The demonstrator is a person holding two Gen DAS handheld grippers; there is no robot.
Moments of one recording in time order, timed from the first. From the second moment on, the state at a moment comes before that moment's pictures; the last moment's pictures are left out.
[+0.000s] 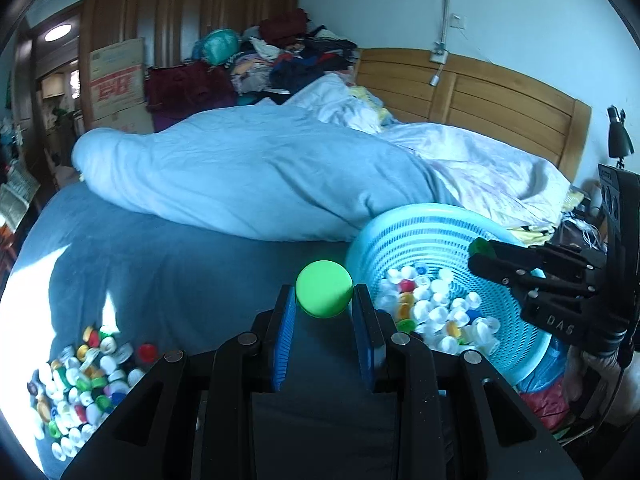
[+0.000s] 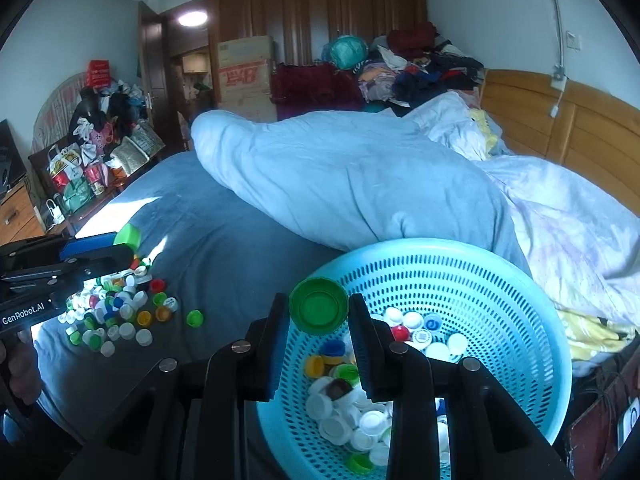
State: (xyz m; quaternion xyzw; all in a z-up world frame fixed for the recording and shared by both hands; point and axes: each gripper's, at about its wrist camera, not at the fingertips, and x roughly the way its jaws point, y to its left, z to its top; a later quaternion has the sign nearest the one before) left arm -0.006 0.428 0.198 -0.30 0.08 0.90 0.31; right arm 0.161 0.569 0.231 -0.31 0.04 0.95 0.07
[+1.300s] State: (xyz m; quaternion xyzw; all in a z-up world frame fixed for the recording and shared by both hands) left arm -0.001 0.575 0.153 -0.40 0.14 0.82 0.38; right arm 0.185 0.641 0.188 -0.35 0.10 0.92 0.11
